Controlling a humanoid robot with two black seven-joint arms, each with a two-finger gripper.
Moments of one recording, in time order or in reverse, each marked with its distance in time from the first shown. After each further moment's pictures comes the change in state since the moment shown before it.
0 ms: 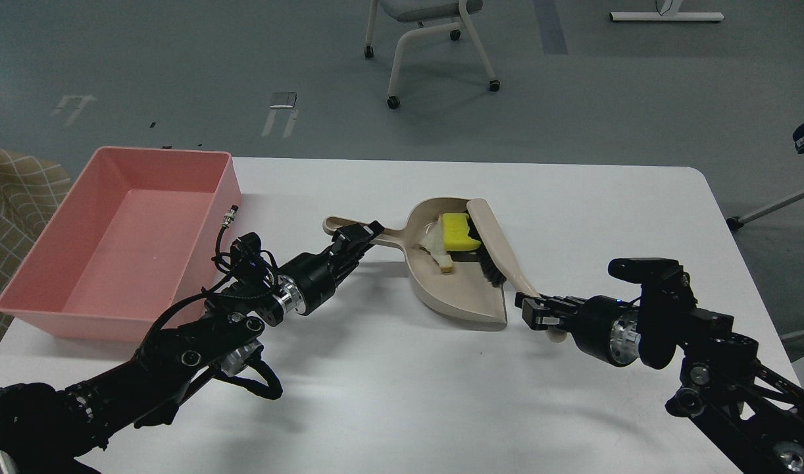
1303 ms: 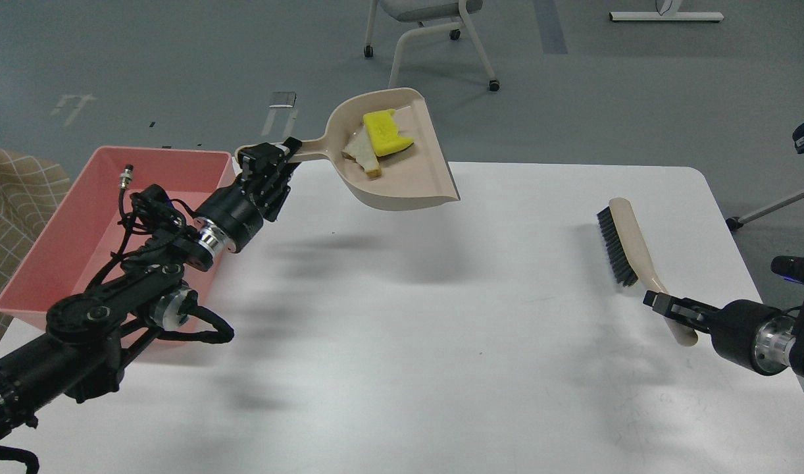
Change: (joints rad) left arm -0.002 0.297 -0.205 -0.228 -0.267 -0.002 -0.030; right arm -0.186 -0.354 0.251 -0.001 0.296 0.000 -0.005
